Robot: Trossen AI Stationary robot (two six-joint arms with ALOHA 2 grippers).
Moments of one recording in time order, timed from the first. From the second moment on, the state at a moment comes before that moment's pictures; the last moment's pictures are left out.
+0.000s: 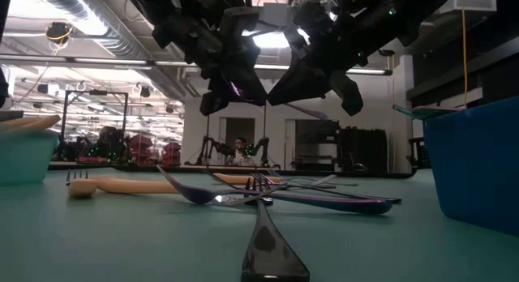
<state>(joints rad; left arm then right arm) 0.19 1.63 1.03 -0.13 0.30 -0.60 0.05 1.60 0.90 0.13 0.20 -0.85</state>
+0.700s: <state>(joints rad) 0.19 1.63 1.03 -0.12 0.30 -0.59 0.05 1.60 0.90 0.13 0.20 -0.84</state>
